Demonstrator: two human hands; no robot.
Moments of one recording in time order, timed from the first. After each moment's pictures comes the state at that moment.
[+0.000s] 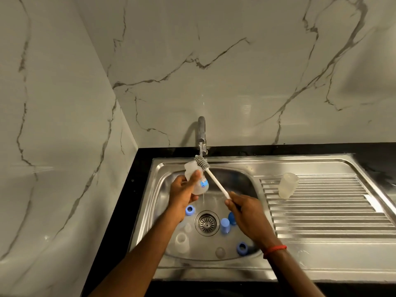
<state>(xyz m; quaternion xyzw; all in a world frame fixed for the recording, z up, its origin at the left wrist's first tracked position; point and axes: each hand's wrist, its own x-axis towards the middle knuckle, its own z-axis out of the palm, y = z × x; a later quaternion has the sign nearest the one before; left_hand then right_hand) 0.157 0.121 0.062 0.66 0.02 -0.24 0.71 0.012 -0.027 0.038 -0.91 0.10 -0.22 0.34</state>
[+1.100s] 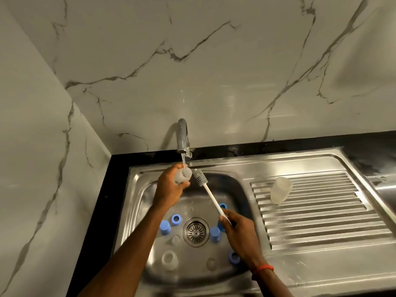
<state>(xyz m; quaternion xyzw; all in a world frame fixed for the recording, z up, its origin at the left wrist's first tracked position) 0.252 0.073 0.017 0.84 -0.23 -0.09 0.48 0.026 -0.040 -0.031 -0.79 0.30 -0.15 0.50</state>
